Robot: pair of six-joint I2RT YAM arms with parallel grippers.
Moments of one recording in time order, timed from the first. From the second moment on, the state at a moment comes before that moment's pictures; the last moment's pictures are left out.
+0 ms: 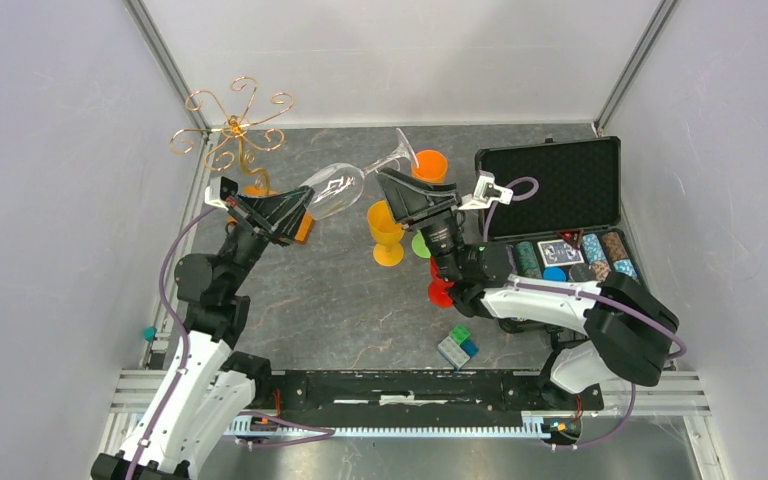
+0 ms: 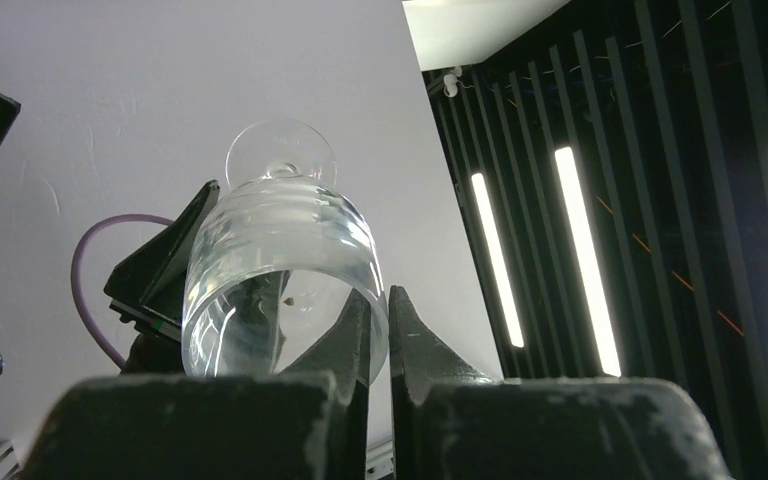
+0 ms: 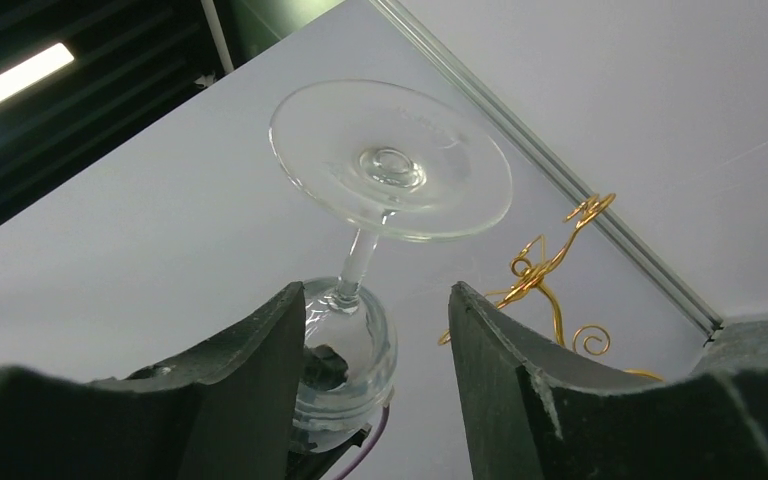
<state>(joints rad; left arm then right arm) -0.25 0.64 0.58 0.59 0.39 -1.88 0.98 1.47 0.77 1.47 0.31 0.77</state>
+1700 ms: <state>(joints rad) -0.66 1.06 1.17 -0.89 0.26 -0.45 0.98 0.44 0.43 0.32 0.77 0.32</state>
